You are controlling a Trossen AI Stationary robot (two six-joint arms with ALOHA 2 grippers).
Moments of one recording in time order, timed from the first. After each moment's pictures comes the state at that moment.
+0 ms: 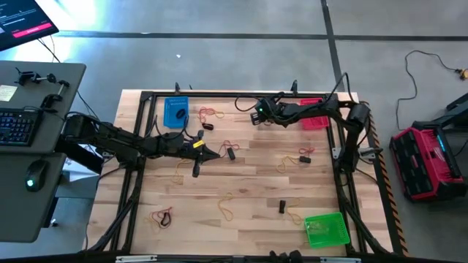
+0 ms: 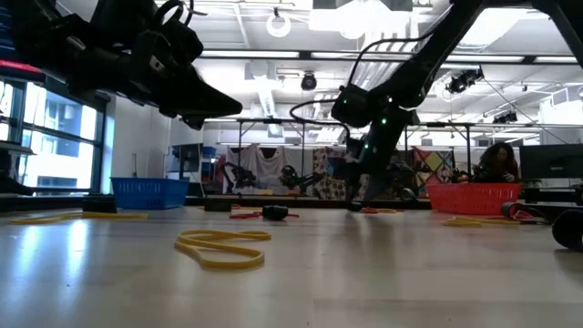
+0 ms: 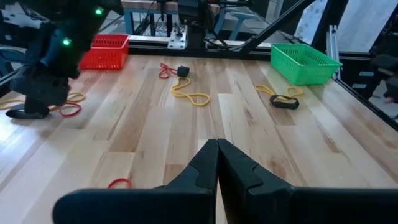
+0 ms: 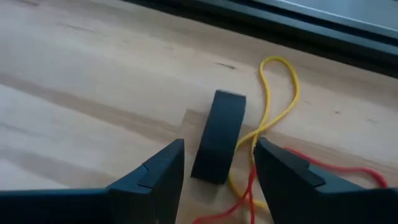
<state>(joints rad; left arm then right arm) 0.03 1.33 0.34 0.74 0.06 -0.03 -0.50 1.88 1.02 -0.14 0.41 0.61</state>
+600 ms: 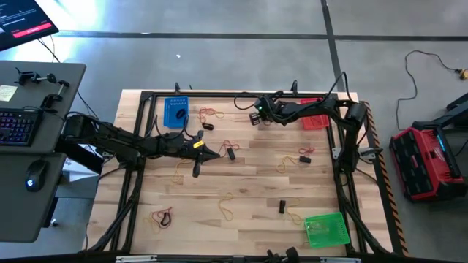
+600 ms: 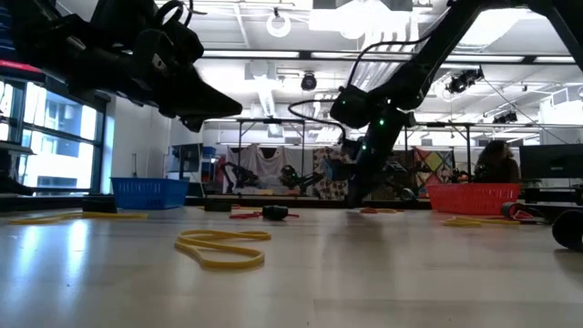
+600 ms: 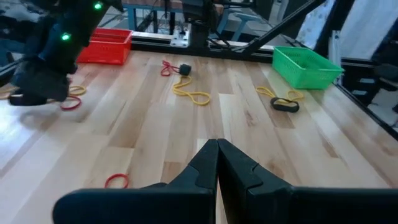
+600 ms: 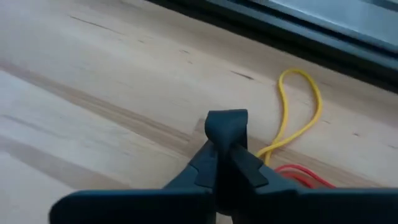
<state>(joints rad) 0.03 1.33 0.34 0.74 0.05 -0.08 -0.51 1.90 1.03 -0.11 0.37 0.50</state>
